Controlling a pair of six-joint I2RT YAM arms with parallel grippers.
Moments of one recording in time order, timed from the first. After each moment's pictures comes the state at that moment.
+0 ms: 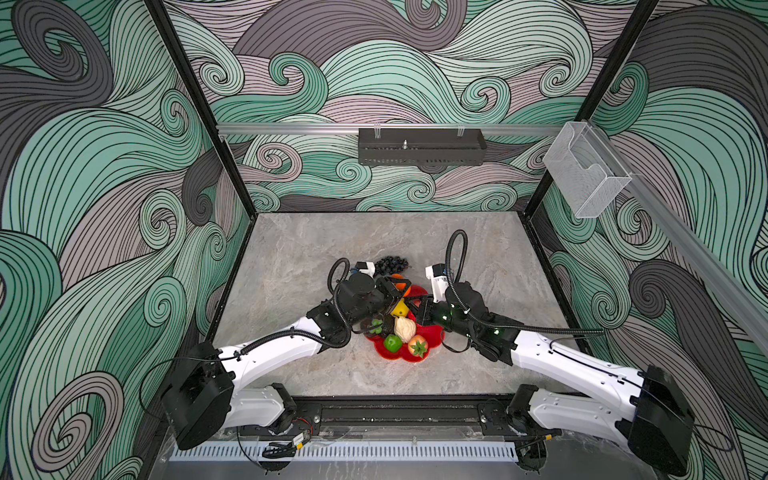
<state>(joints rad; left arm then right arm) -0.83 1.27 0.75 0.20 0.06 -1.43 0.86 1.12 0.69 -0.02 -0.03 0.75</state>
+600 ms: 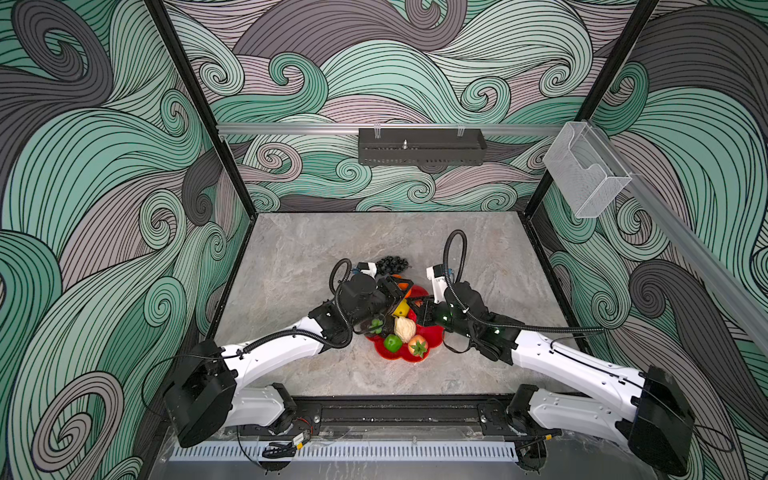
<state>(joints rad) -0.84 1.28 0.74 0.22 0.05 -1.42 0.86 1.11 0.71 -0.09 0.02 0.69</state>
